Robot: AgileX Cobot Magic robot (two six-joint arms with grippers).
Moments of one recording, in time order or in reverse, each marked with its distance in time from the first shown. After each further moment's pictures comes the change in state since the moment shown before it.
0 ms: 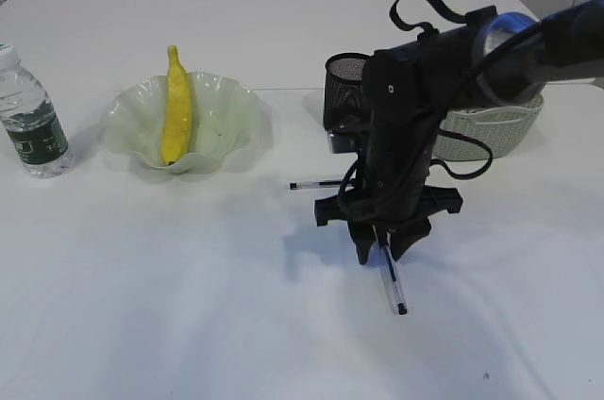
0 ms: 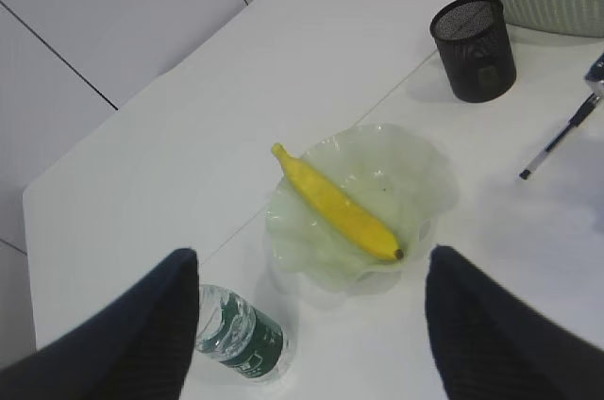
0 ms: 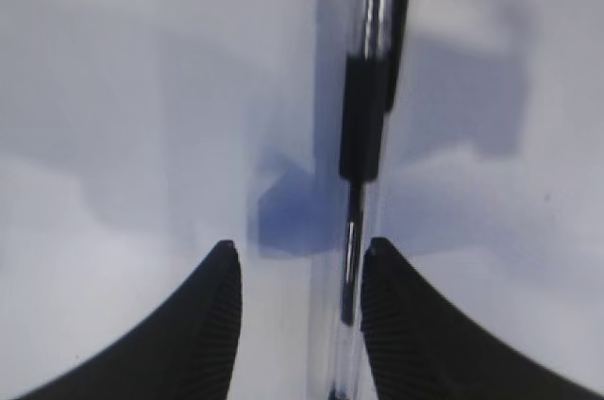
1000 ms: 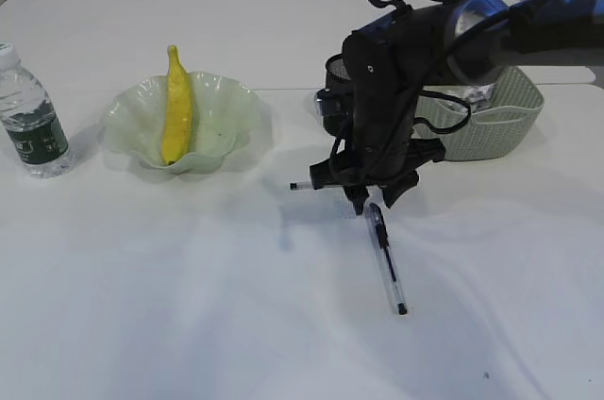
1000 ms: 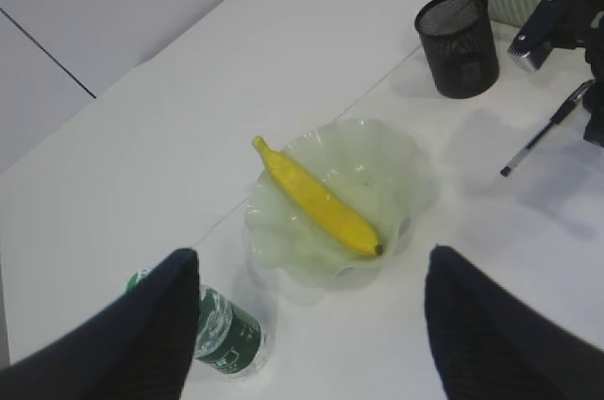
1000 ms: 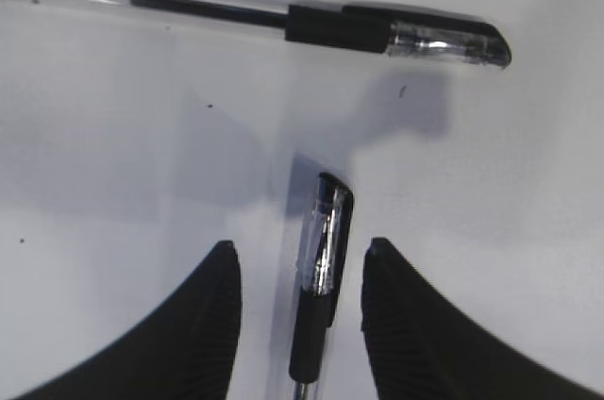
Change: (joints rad) left arm 0.000 0.026 0.000 -0.038 0.000 0.000; right arm -0.006 0.082 -0.219 -0.194 0.001 0.000
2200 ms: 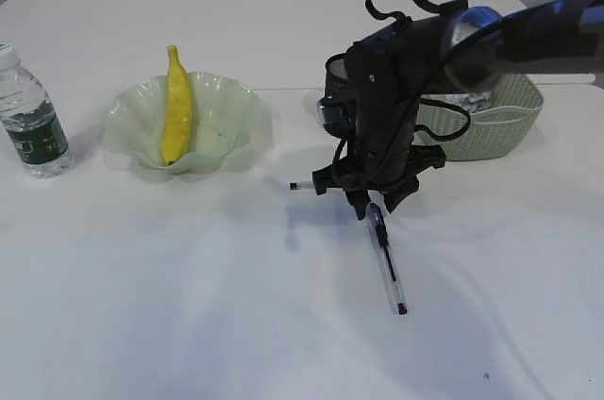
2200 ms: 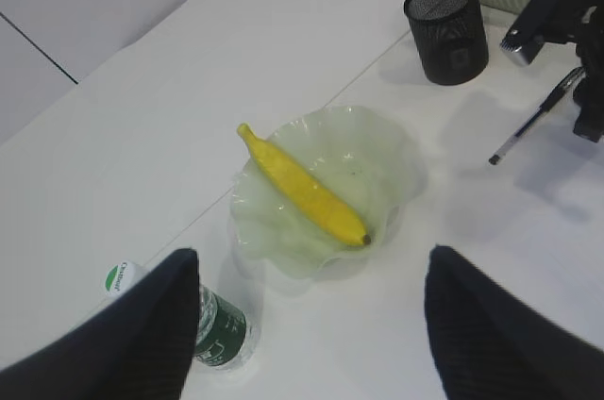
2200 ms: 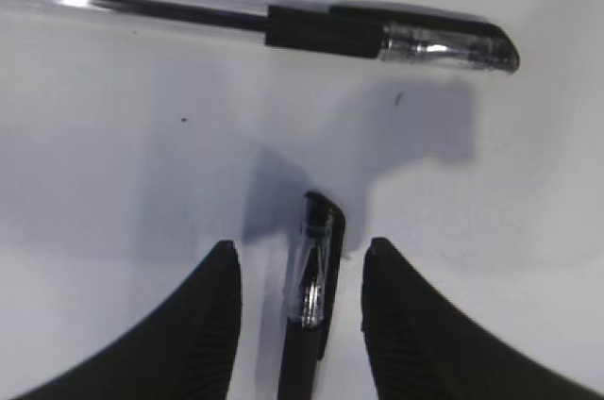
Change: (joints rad) left arm 0.000 0.030 0.000 -0.015 0.002 0.000; right arm -0.012 0.029 0.000 0.000 -0.025 0.000
